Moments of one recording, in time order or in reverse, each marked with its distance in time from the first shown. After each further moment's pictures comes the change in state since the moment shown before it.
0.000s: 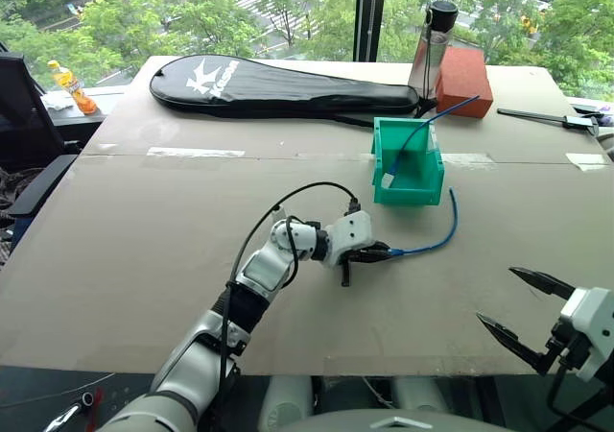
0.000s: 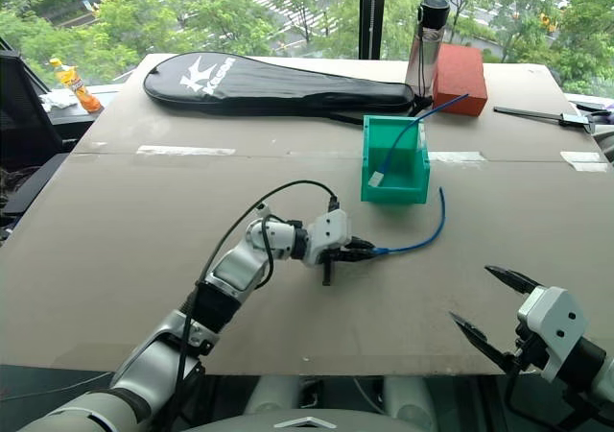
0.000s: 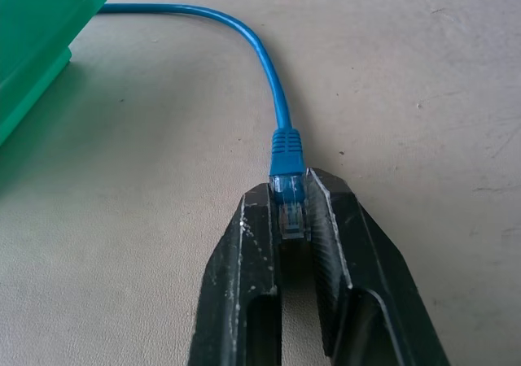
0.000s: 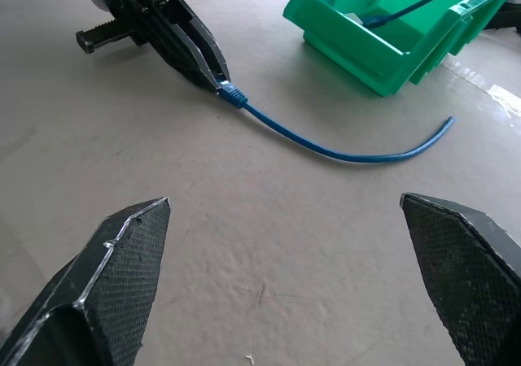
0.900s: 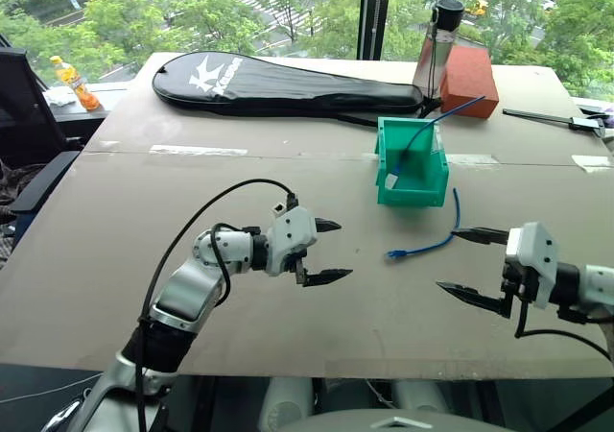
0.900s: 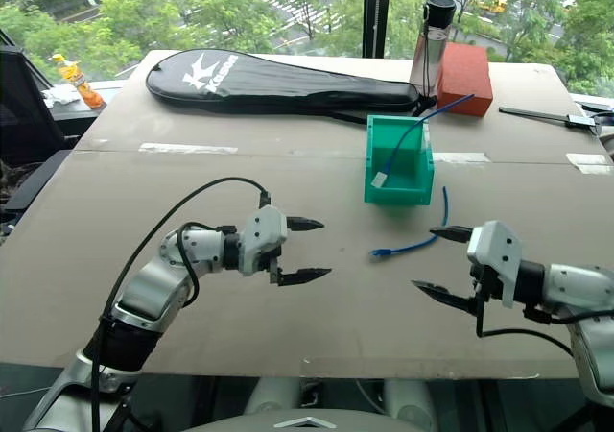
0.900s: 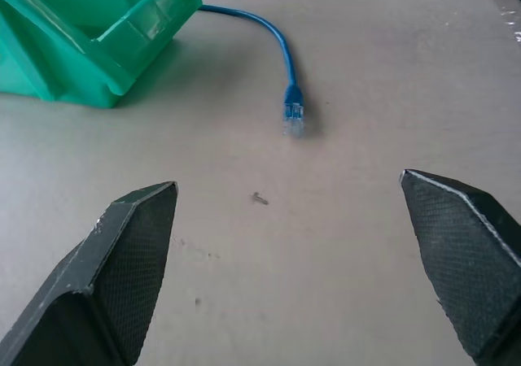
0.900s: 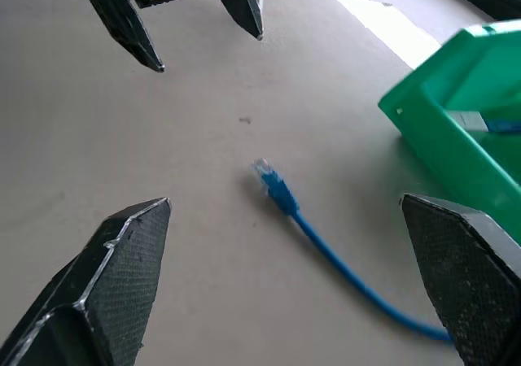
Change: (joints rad) left arm 0.209 0.283 0.155 -0.424 -0.193 0.198 0.014; right arm -0.432 -0.114 0.152 0.144 -0.012 0.194 0.223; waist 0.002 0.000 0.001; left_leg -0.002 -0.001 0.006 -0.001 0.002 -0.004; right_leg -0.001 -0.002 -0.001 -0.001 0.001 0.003
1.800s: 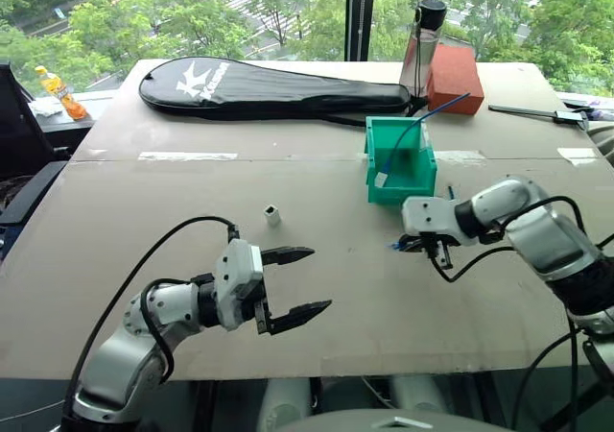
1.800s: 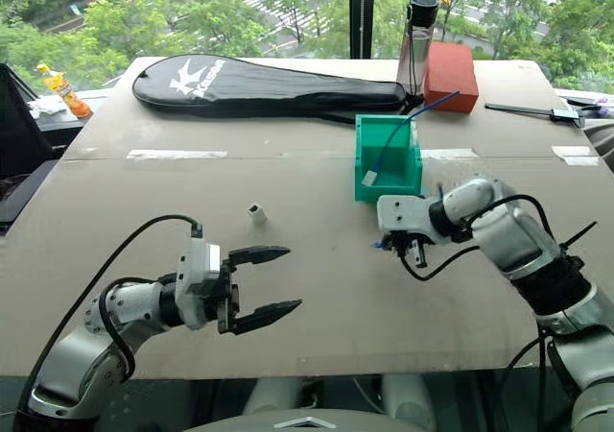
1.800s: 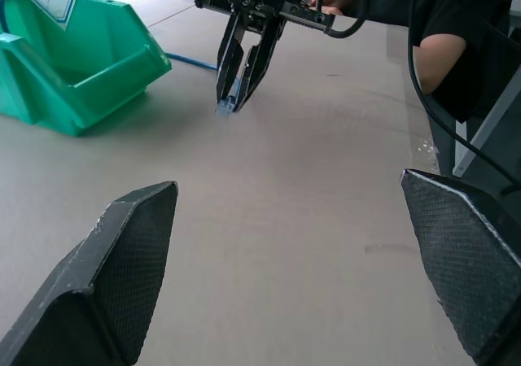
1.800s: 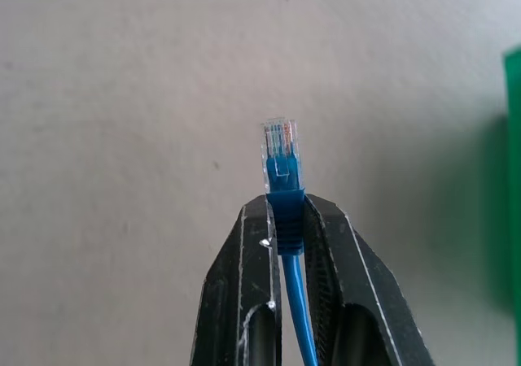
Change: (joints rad) left arm 0.496 0.093 0.312 -0.415 -0.307 0.070 0.046; right arm -0.868 -0.094 0.790 0.374 -0.426 0.193 0.220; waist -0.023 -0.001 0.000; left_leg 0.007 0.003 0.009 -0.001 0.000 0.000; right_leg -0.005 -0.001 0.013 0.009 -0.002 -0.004
